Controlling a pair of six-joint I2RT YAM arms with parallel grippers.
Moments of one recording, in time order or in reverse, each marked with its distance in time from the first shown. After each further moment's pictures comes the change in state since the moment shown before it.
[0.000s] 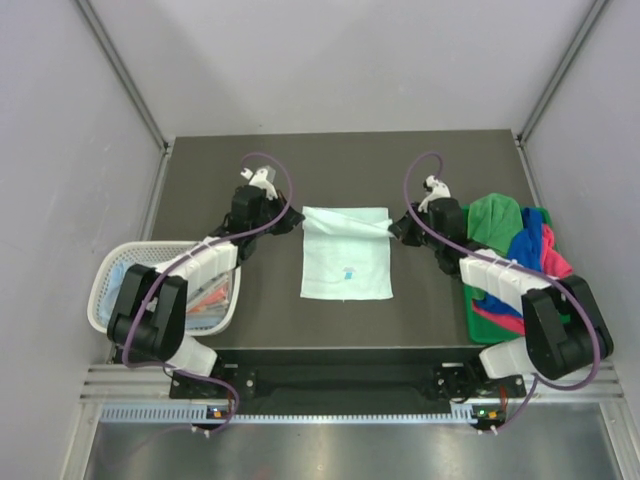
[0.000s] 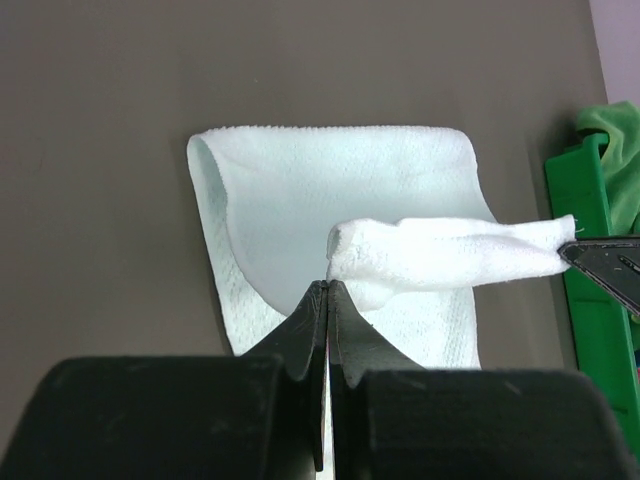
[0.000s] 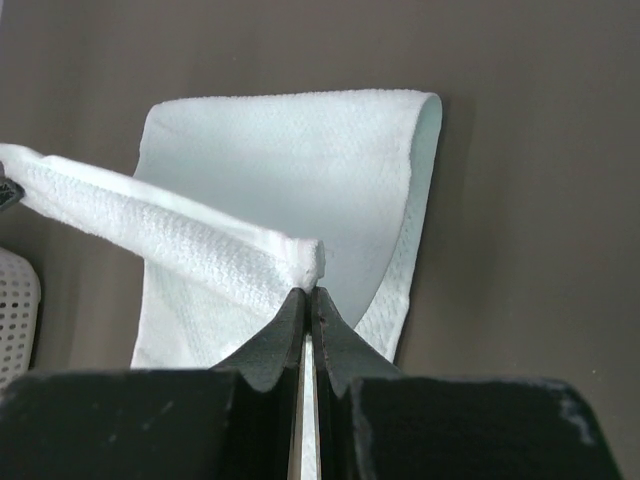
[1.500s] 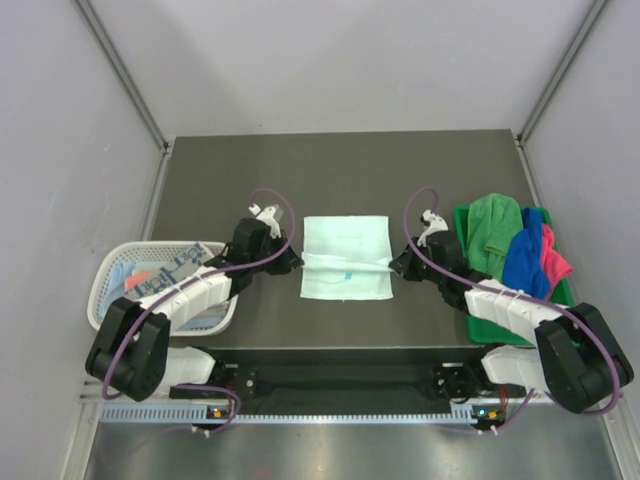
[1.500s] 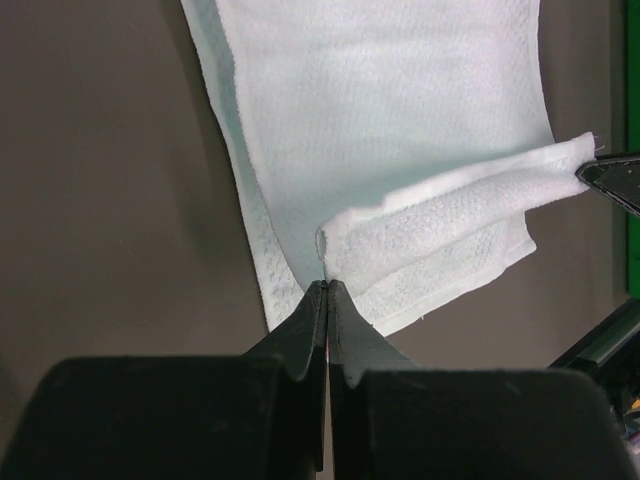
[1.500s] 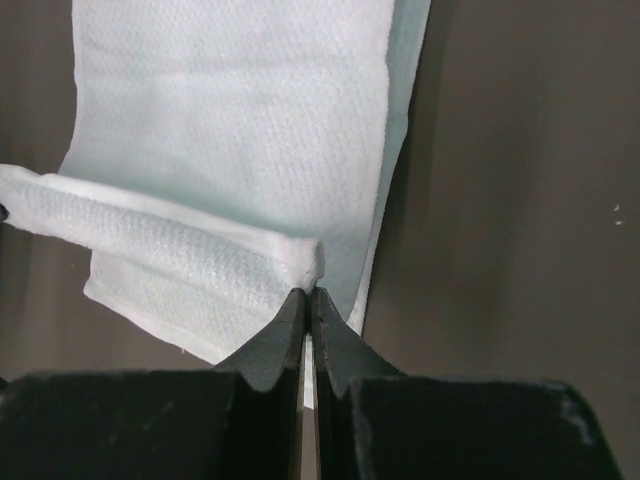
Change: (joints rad) left arm -0.092 -0.228 -0.228 -0.210 0.016 0.032; right arm 0.093 -0.187 -0.244 -0.051 0.024 0.040
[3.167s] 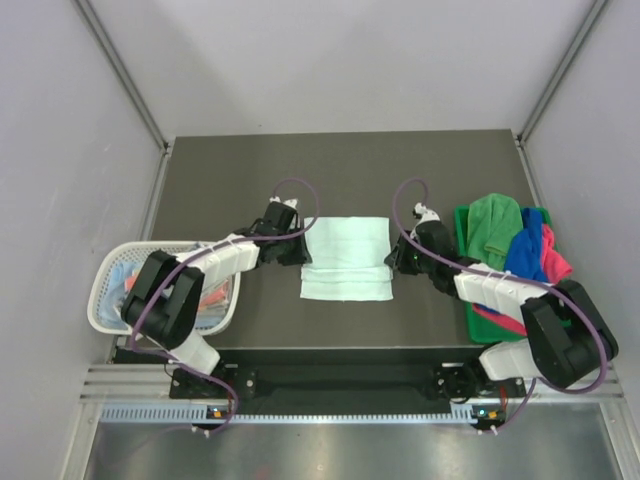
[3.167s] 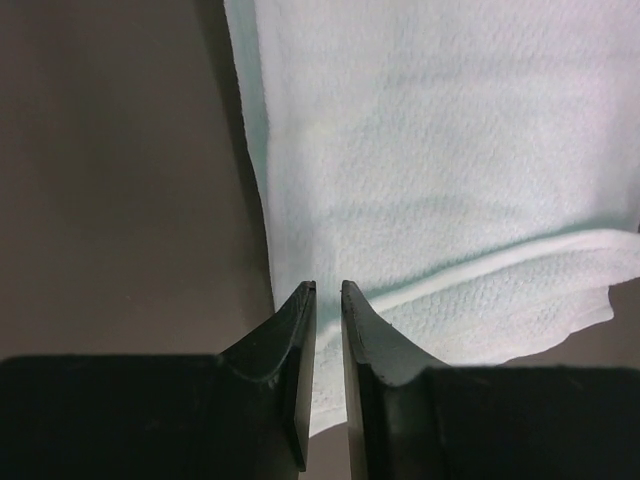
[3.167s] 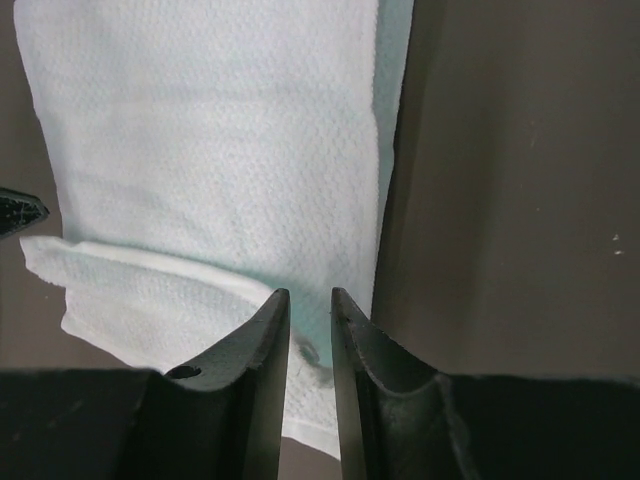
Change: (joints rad) left arm -0.060 0.309 0.283 -0.210 -0.139 -0.020; right arm 0.020 0.138 0.119 -0.082 0.053 0.017
